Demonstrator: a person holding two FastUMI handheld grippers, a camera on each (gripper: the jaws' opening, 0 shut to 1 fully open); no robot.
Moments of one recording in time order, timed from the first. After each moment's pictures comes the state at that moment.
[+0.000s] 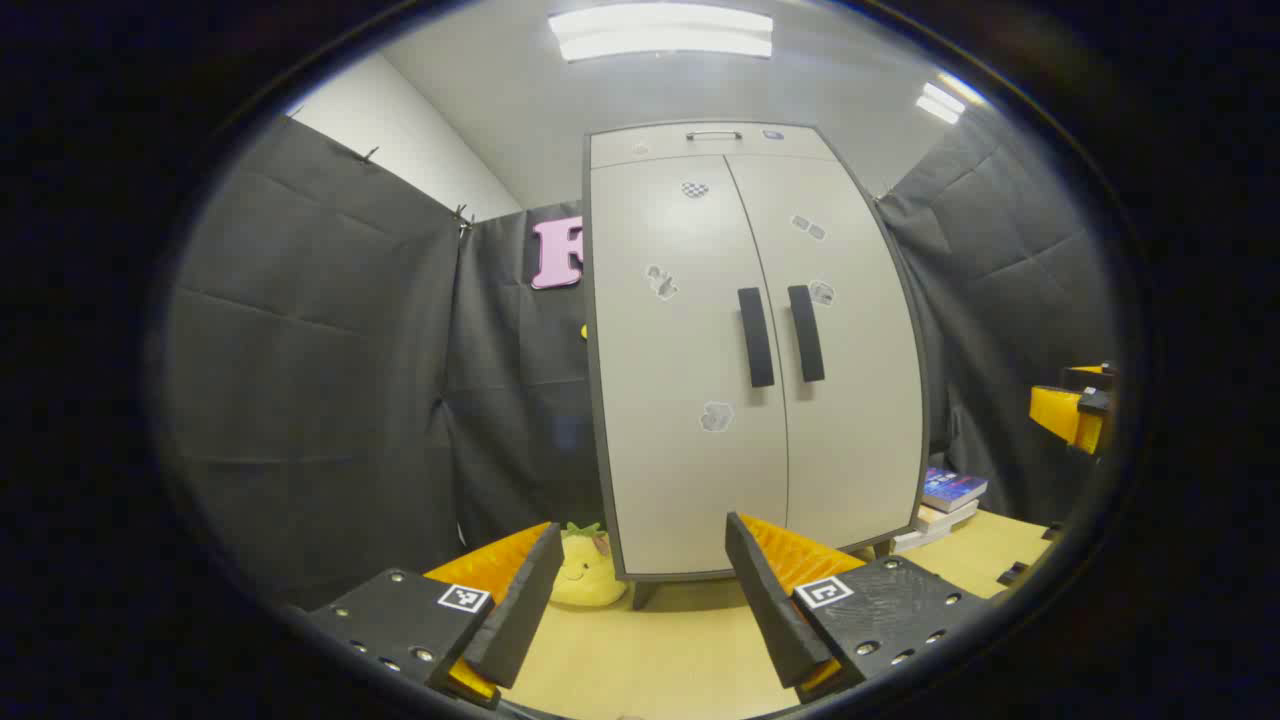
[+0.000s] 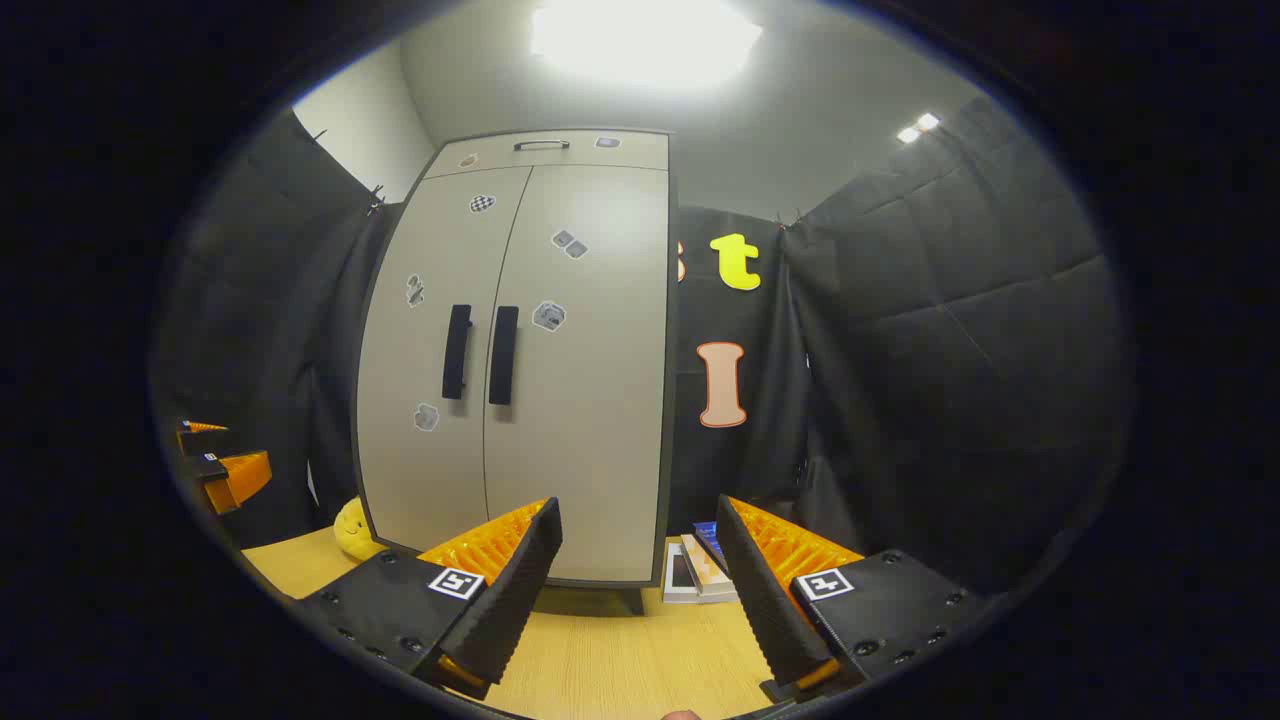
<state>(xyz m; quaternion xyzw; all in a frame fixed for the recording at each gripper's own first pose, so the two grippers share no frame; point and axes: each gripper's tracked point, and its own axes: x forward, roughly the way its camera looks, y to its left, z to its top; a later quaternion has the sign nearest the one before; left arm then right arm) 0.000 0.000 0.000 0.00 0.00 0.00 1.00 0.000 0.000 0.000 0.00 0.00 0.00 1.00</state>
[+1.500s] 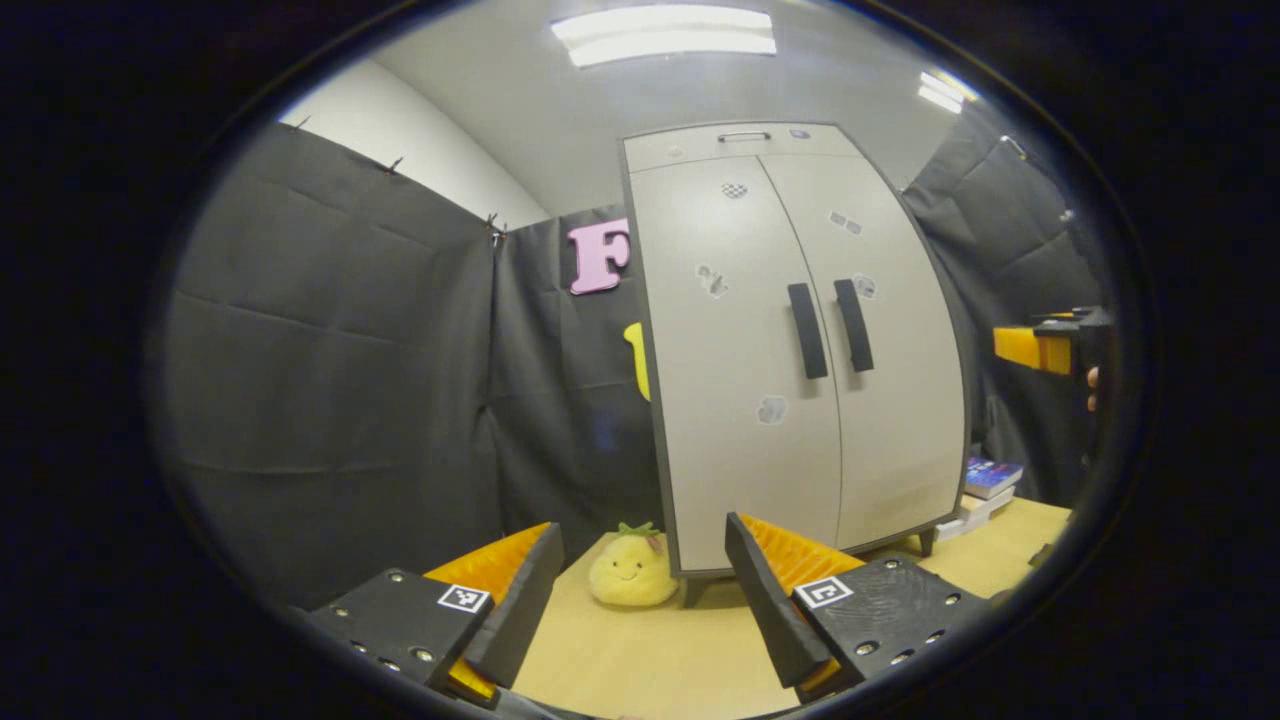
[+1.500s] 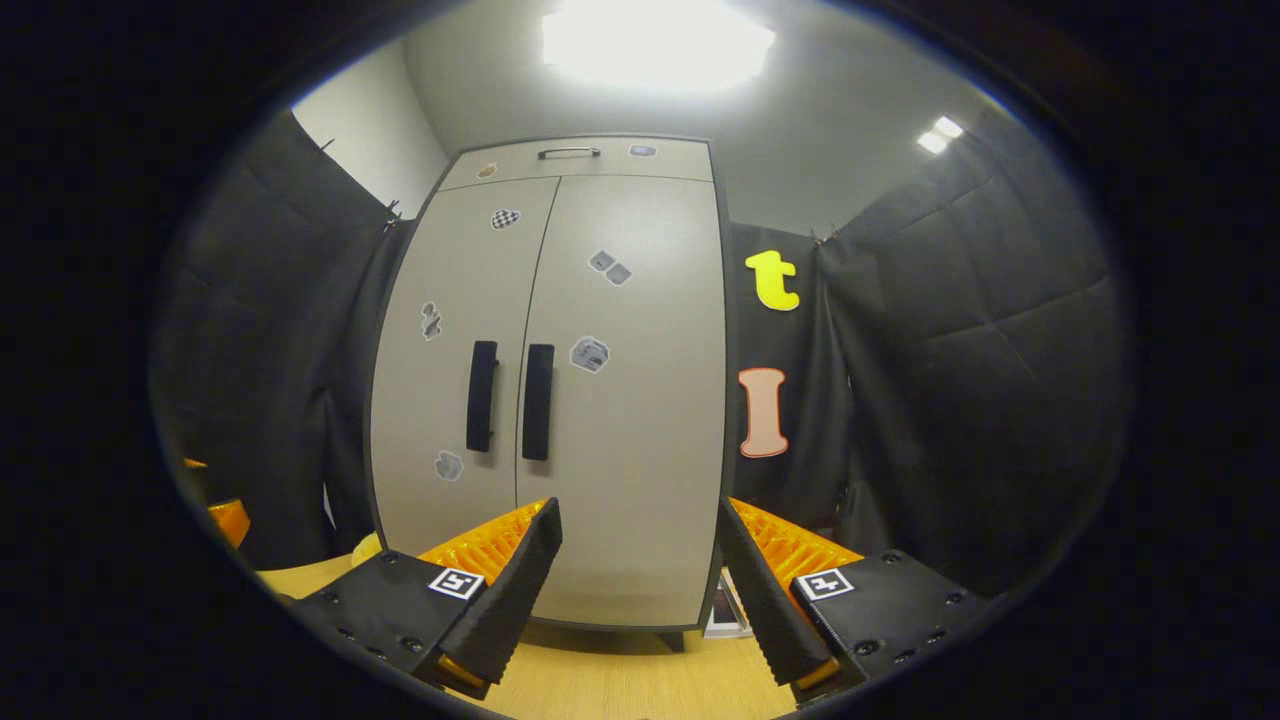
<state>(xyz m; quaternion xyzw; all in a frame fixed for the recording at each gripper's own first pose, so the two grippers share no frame) -0.009 0.064 -0.008 0.02 0.00 0.06 1.00 0.069 0.058 0.053 0.00 -0.03 0.04 1.00</state>
